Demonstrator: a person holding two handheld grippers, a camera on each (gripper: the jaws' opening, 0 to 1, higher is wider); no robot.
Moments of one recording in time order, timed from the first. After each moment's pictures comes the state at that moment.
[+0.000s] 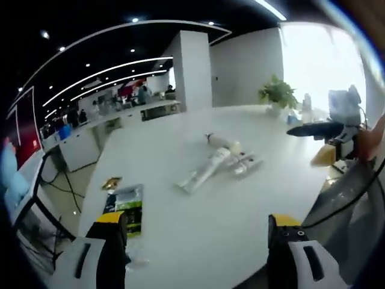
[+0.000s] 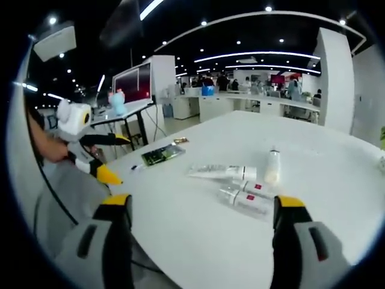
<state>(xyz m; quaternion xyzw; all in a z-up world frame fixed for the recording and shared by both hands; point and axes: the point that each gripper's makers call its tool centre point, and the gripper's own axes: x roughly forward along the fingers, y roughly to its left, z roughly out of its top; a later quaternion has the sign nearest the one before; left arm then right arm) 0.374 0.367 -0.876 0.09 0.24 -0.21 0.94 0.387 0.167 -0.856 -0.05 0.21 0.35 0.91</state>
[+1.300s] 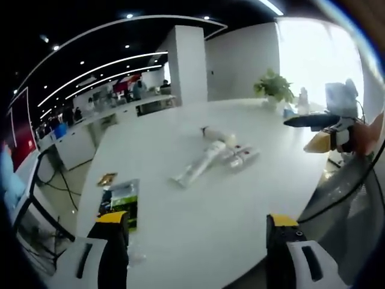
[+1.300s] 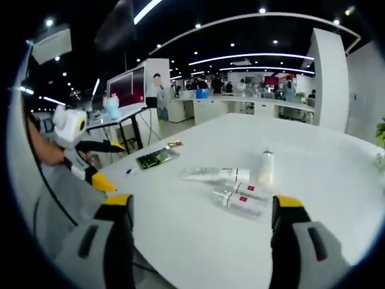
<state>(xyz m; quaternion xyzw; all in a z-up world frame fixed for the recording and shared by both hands) 0.370 0.365 -0.885 0.09 0.27 -0.22 0.93 0.393 0.158 -0.852 -0.04 0.20 0.33 0.92</state>
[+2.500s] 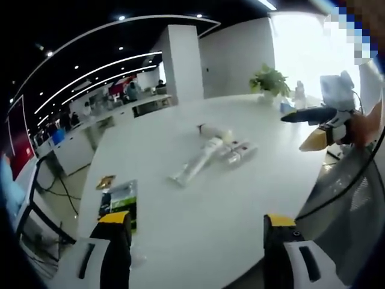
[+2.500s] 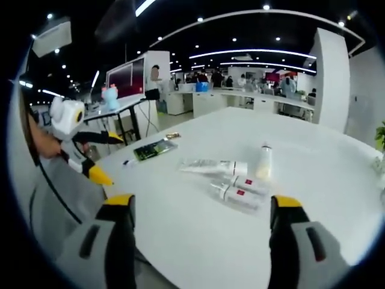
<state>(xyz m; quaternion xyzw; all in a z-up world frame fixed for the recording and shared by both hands) 0.368 0.361 -0.889 0.12 0.27 -0.23 0.93 0.393 0.154 -0.864 -0.06 0.22 0.33 0.92</state>
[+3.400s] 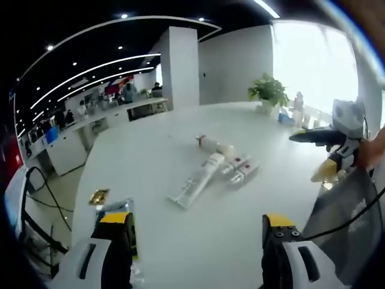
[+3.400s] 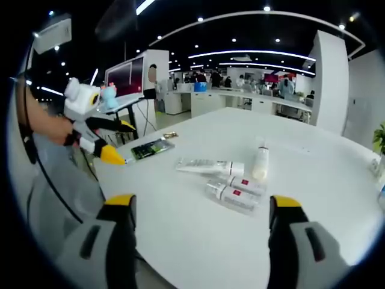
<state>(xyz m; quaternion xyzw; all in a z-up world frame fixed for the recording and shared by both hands) 0.428 0.340 -0.867 0.09 0.26 -0.28 0.92 0.394 0.148 -0.862 -0.07 0.21 0.32 0.92</state>
